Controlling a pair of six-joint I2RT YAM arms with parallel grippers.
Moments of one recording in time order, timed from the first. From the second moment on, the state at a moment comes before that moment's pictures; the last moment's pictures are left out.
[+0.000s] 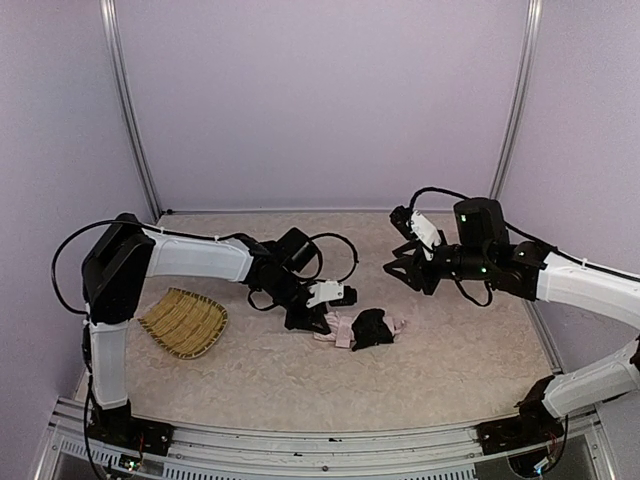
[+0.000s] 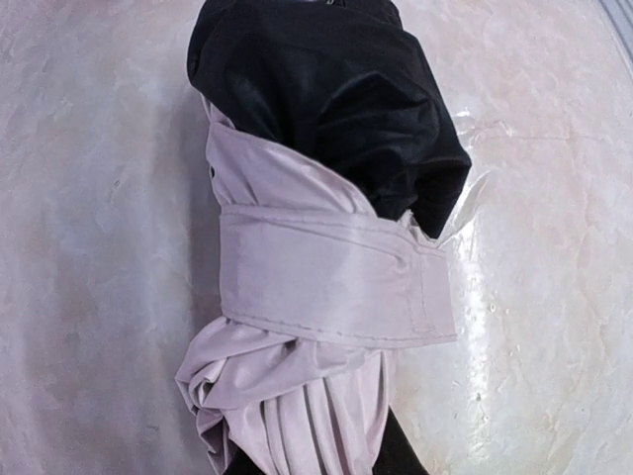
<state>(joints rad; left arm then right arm) -0.83 2.07 1.45 -0.49 0.44 0.71 0.69 1.21 0.89 -0.14 -0.20 -0.24</state>
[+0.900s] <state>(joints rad) -1.02 1.76 1.00 0.05 0.04 1.05 0.66 1.51 1.02 -0.28 -0.49 -0.23</state>
